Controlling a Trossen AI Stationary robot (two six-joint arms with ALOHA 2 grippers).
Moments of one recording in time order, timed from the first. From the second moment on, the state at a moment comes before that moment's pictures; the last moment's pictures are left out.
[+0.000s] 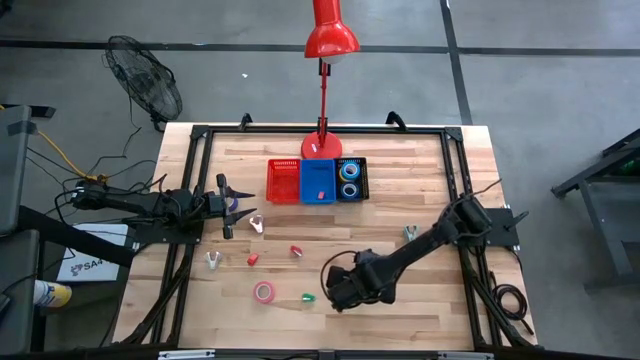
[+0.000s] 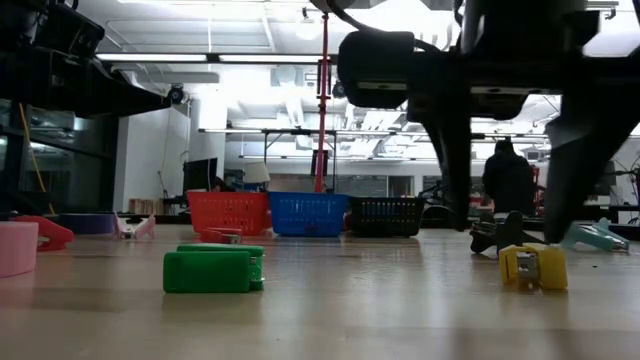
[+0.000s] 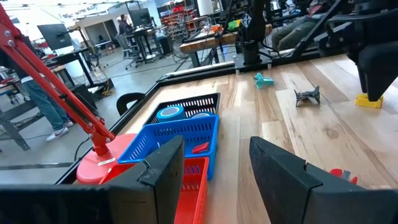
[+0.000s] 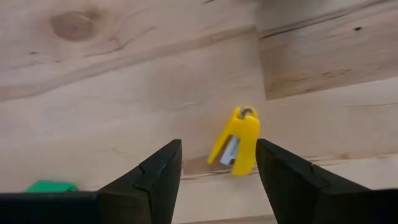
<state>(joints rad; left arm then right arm) -0.18 0.12 0.02 0.05 -0.39 0.21 0.50 2.09 1.56 -0.92 0.06 2.31</state>
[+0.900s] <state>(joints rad) -0.18 0.12 0.02 0.05 -0.39 0.21 0.46 2.17 1.57 -0.86 -0.08 2.31</state>
